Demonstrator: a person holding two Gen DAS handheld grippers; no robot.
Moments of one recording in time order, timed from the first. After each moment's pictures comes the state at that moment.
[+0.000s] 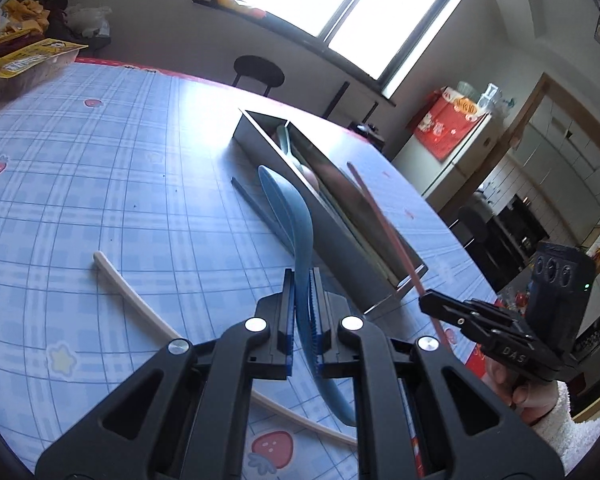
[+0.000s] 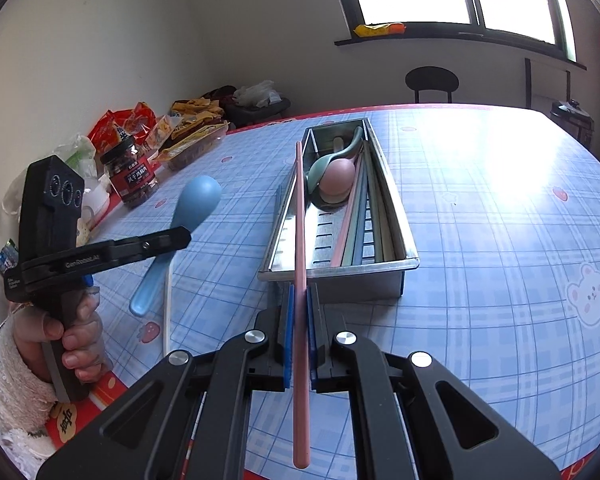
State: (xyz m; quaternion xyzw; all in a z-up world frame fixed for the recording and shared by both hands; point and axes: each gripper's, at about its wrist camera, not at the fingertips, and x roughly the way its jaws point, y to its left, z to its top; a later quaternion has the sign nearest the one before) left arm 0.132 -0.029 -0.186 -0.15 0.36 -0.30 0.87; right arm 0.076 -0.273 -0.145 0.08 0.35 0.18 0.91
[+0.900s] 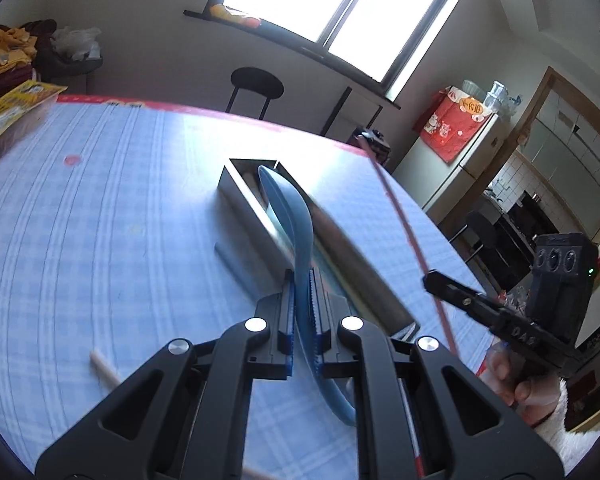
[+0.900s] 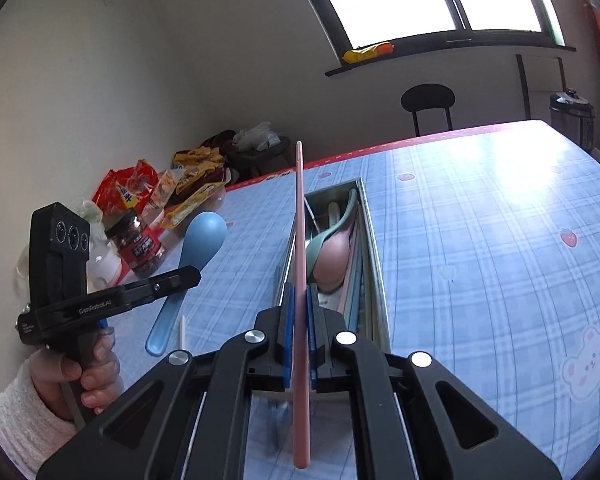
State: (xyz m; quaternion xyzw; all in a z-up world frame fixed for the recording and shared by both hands) left arm 0.183 -0.064 -0.129 -0.13 0.36 -0.29 0.88; right arm 0.134 -0.305 -0.106 0.16 0.31 0.19 0.92
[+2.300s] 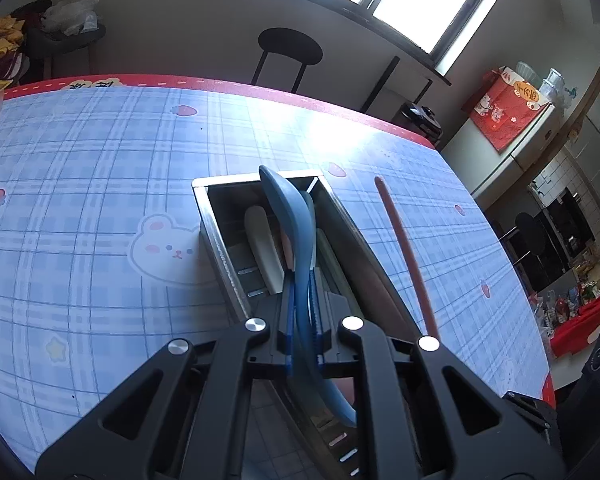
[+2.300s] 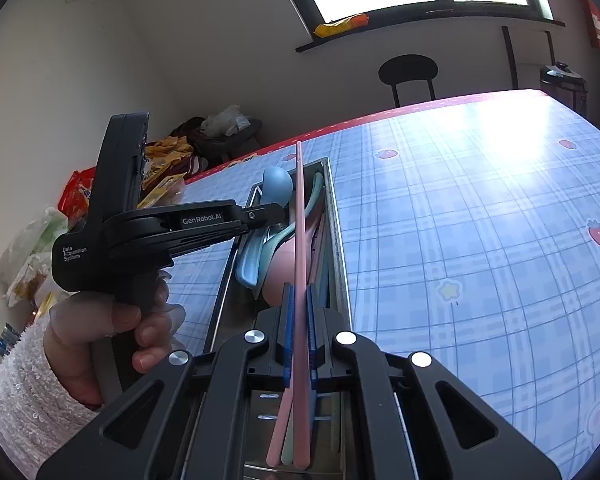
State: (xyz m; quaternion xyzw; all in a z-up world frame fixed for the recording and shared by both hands) left arm 0.334 -0.148 -0.177 -0.10 0.44 -0.22 0.87; right arm 0.201 -0.297 -0.149 0.17 0.35 0.16 0.91
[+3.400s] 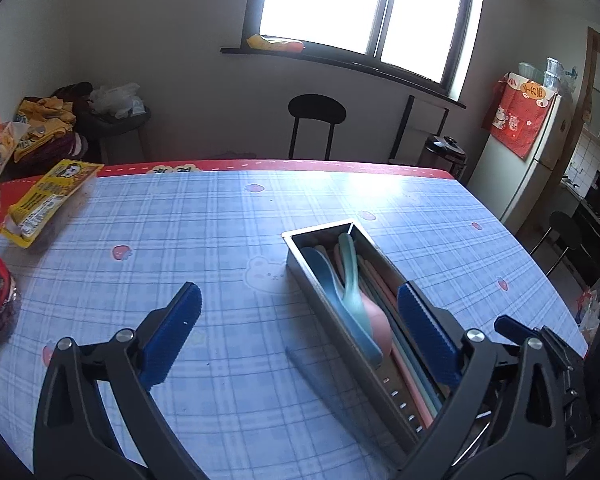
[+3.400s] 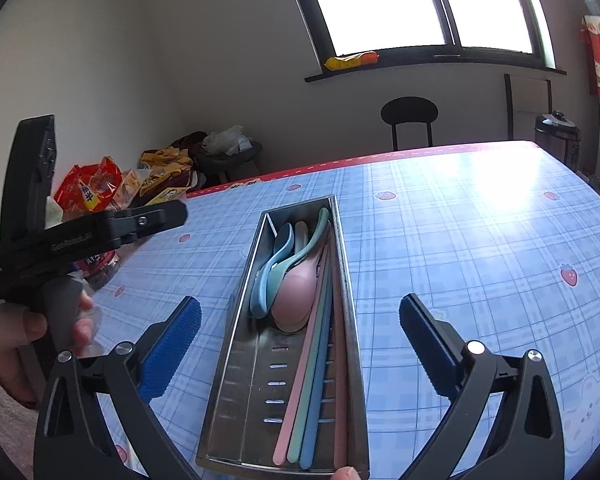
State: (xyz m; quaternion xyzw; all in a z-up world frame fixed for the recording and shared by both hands) left arm 0.247 -0.088 -0.104 -0.02 0.34 -0.15 0.93; right arm 0.173 -0.288 -0.124 0.11 0.30 0.14 0.94
